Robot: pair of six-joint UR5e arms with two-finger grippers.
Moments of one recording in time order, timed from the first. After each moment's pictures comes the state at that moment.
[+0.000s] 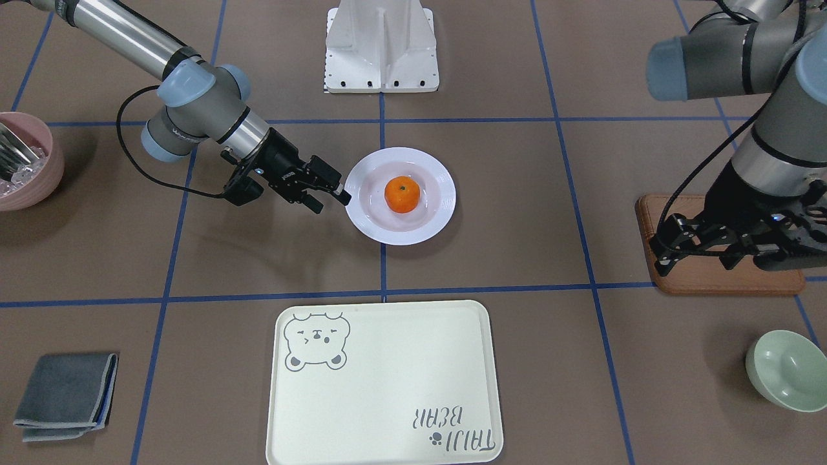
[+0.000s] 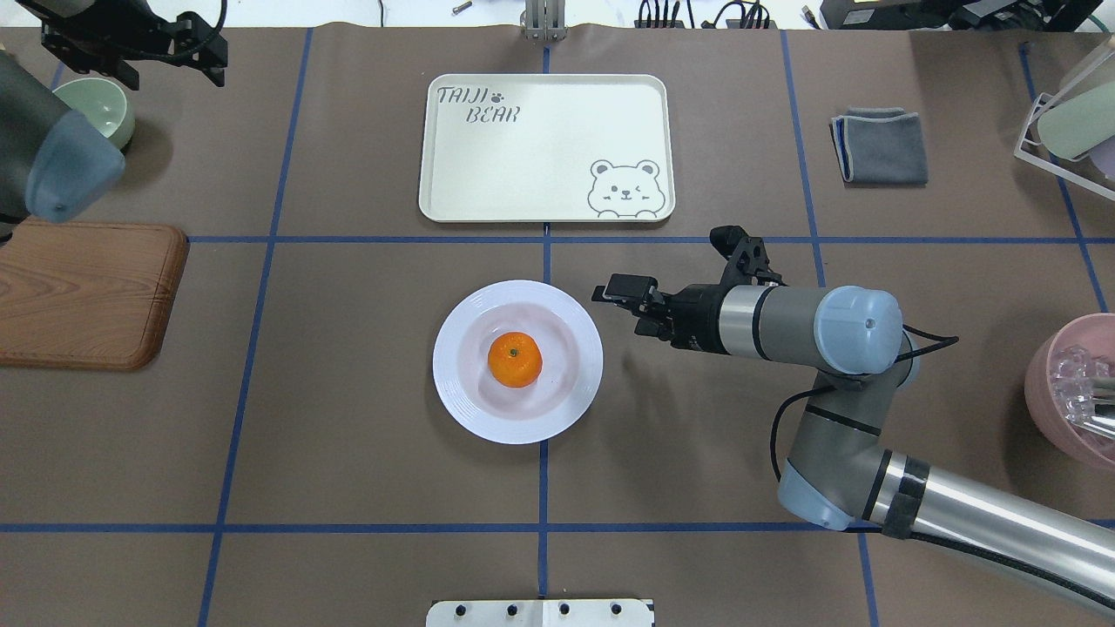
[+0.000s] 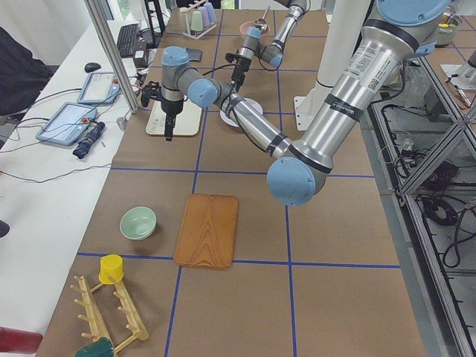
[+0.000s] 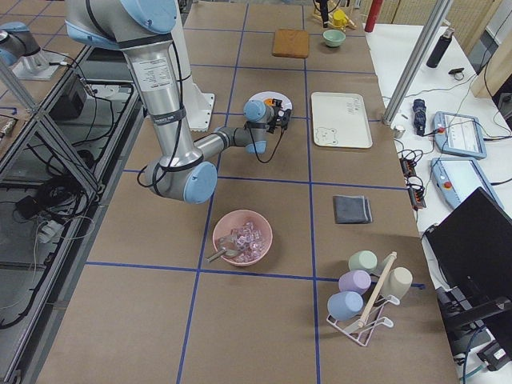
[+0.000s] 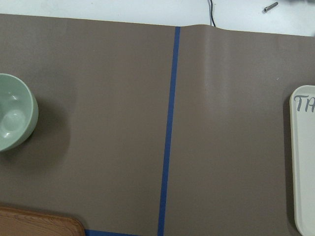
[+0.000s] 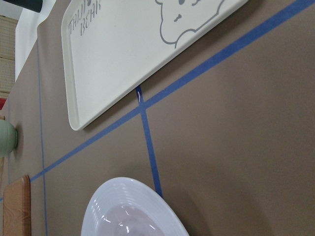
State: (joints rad) left arm -1.15 -2.09 -1.70 -1.55 -2.09 -0.74; right arm 0.48 -1.18 1.47 -0.32 1.71 1.78
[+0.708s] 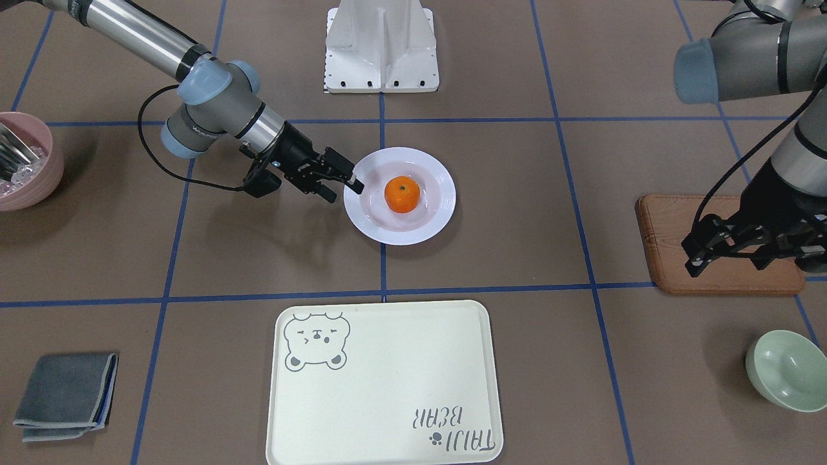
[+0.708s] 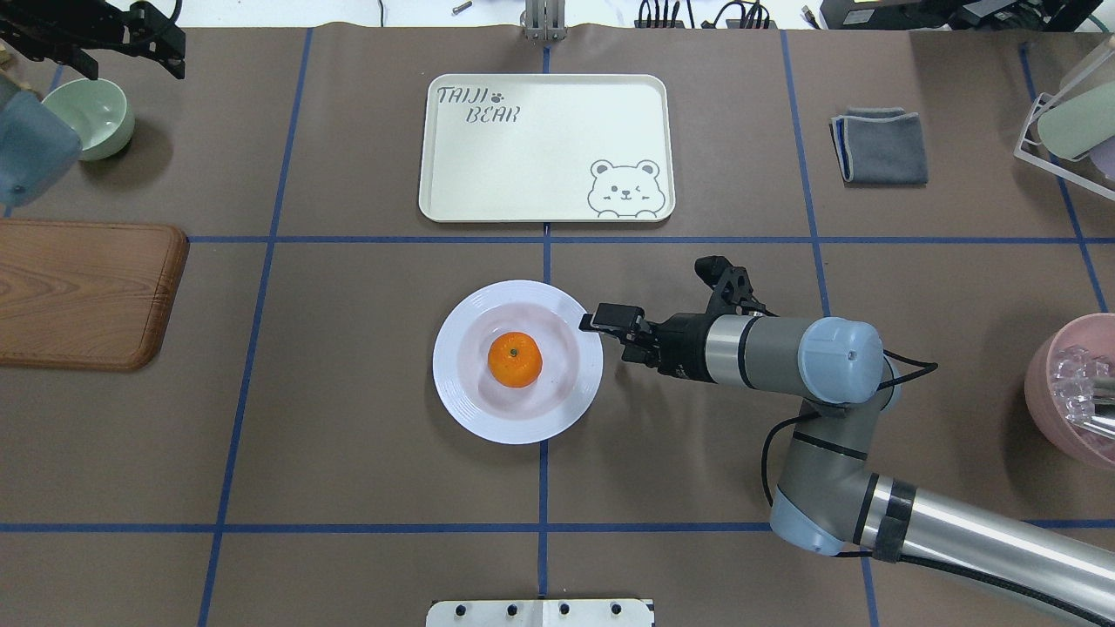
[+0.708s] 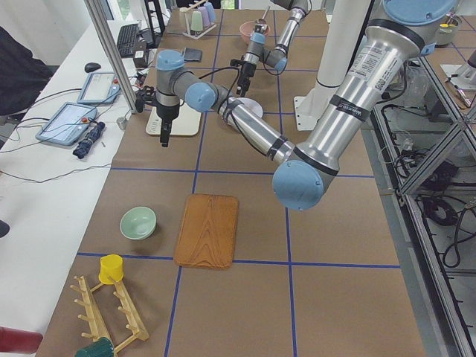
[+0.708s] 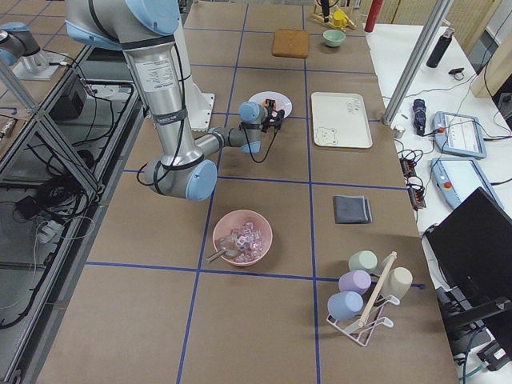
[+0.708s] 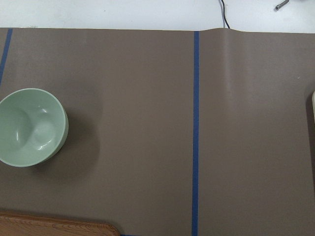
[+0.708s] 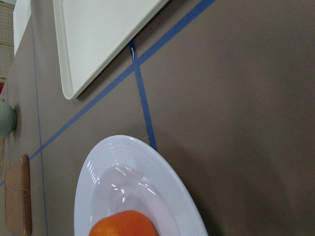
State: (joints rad) left arm -1.19 -2.07 -1.70 -1.54 -2.11 -0.72; right arm 0.43 -1.16 1.45 -0.30 1.70 1.79
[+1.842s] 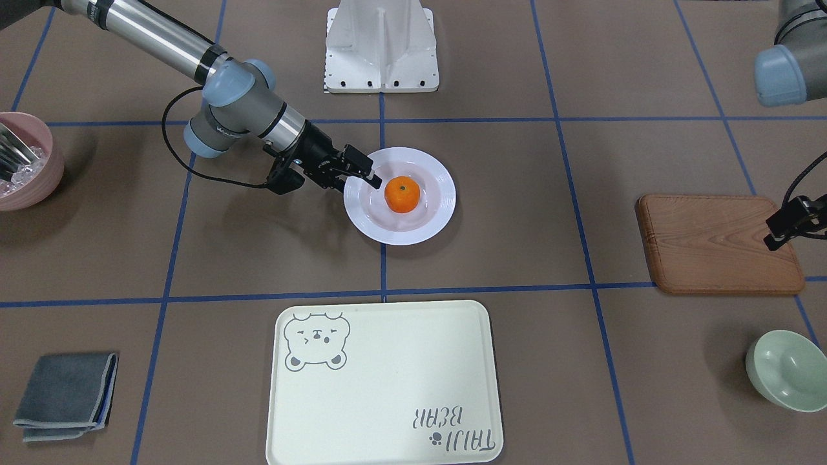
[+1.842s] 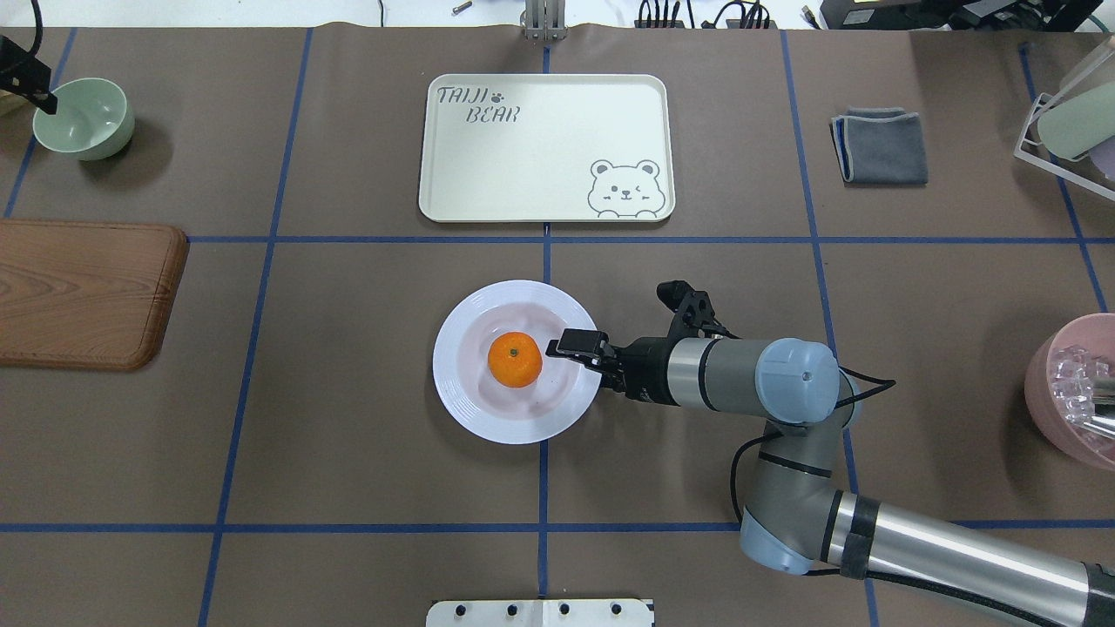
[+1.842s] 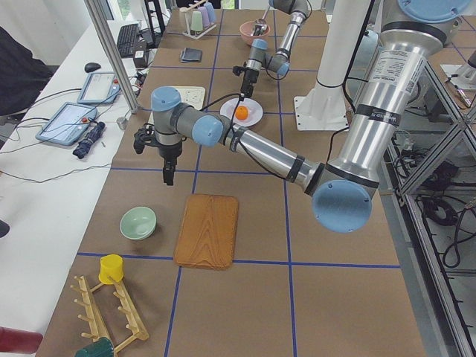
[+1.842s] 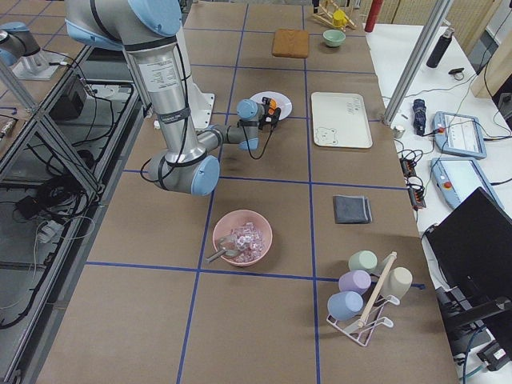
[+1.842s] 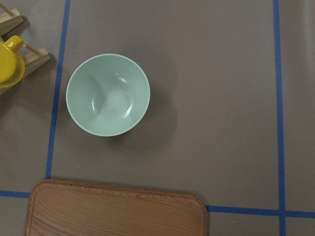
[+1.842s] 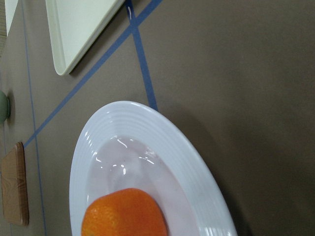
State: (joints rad) left arm -1.31 -1.87 -1.69 -1.55 -2.21 -0.51; right arm 0.39 -1.11 1.40 -0.30 1.70 1.81
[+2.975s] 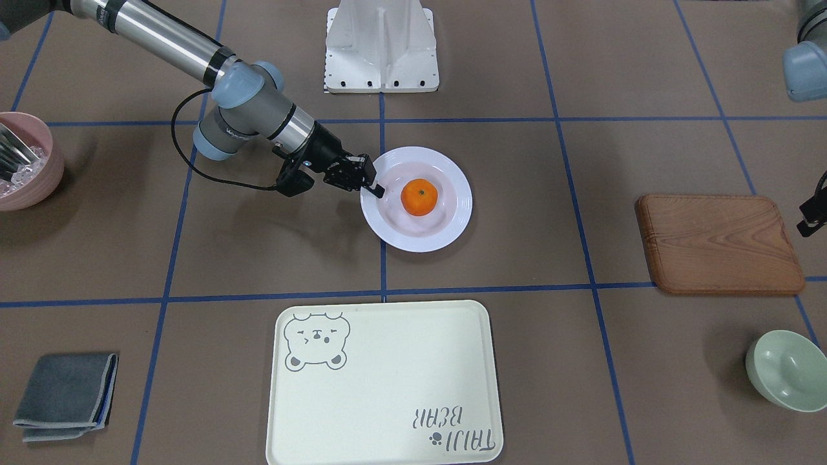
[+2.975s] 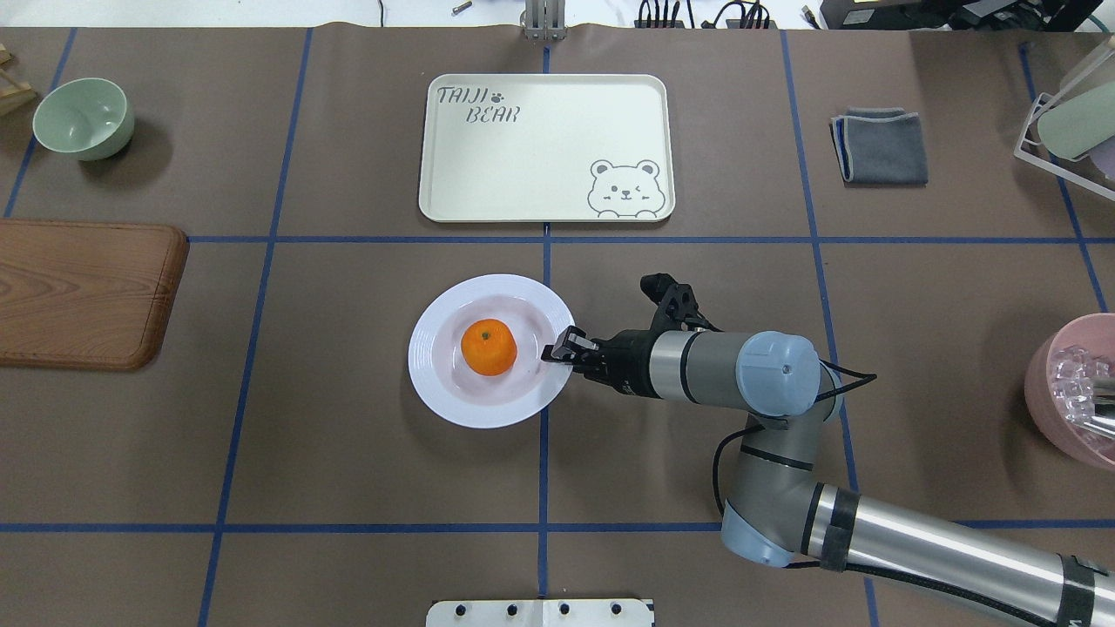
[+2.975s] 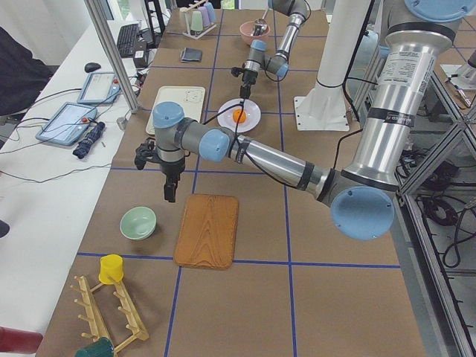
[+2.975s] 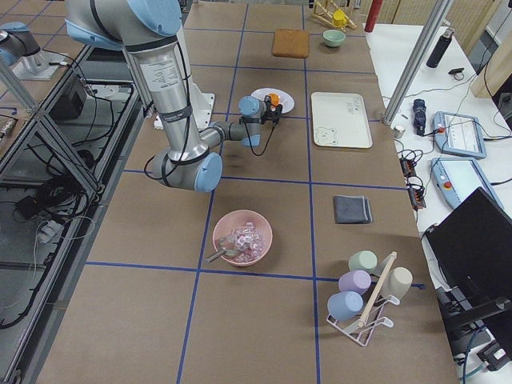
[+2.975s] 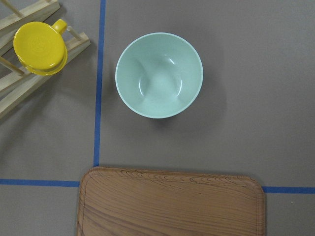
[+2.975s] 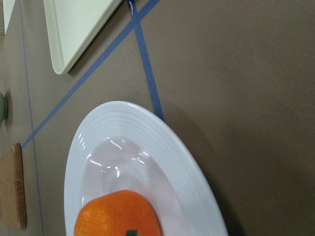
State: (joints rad) left arm -1.36 -1.80 -1.69 -1.56 -2.21 -0.38; right arm 0.40 -1.07 1.38 -0.30 1.69 1.81
